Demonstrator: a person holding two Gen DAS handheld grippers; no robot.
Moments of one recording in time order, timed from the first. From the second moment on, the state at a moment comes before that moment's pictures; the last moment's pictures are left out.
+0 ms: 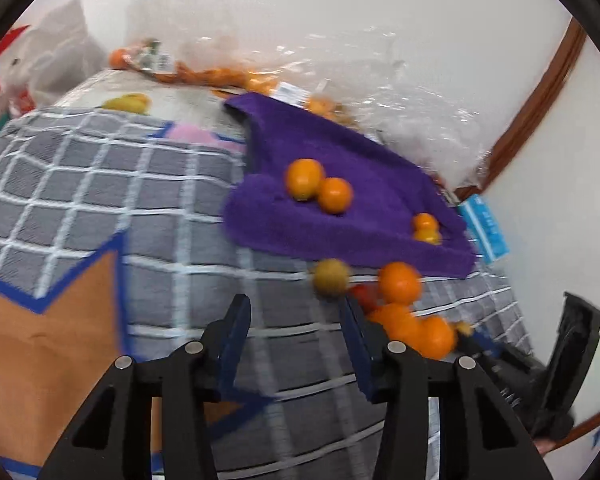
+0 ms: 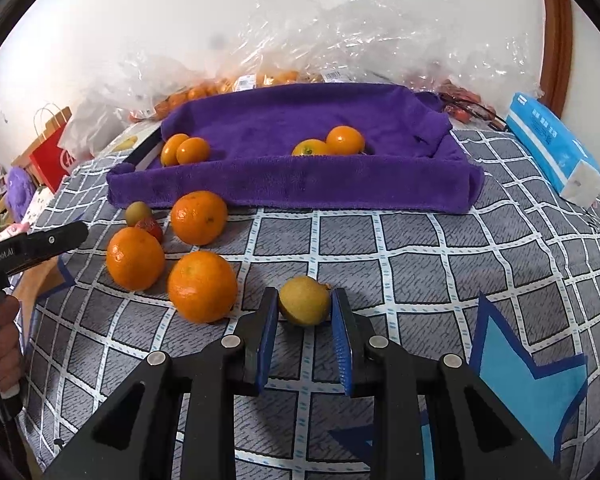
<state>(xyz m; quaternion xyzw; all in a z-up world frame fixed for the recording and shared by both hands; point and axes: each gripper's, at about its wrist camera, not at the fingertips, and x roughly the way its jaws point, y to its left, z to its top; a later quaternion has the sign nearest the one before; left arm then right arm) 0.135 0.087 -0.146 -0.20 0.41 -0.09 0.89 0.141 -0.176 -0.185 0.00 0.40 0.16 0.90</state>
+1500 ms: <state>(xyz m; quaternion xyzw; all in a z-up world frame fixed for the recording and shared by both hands) 0.139 0.082 -0.161 -0.13 0.42 -0.02 0.90 0.140 -0.189 -0.182 0.04 0.39 0.19 0.90</state>
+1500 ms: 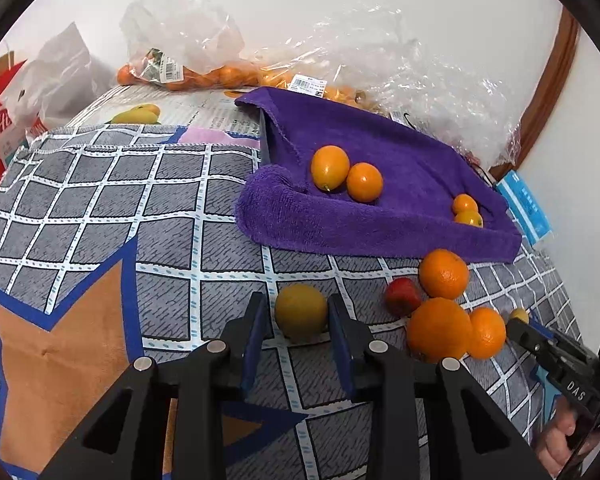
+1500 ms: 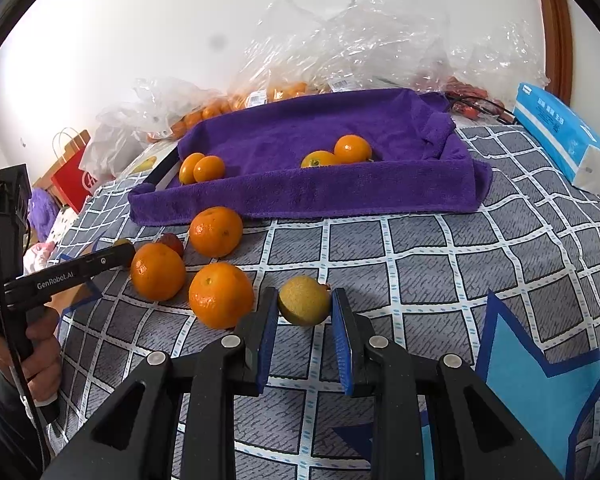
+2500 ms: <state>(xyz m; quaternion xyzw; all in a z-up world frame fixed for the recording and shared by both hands) 0.133 0.090 -0.158 -0.16 0.39 -0.04 0.90 0.133 -0.190 -0.178 0.04 0.38 0.18 0.91</state>
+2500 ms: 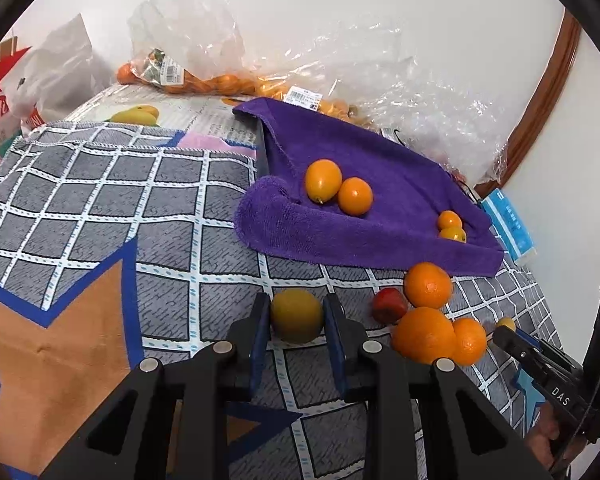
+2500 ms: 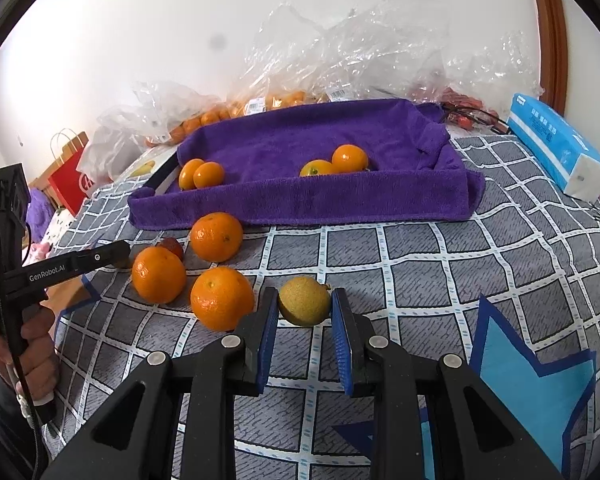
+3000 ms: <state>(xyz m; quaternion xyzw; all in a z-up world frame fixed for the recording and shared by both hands) 0.116 0.077 -0.138 -0.12 0.34 -0.05 0.93 0.128 -0.193 -0.172 0.04 0.36 0.18 0.91</state>
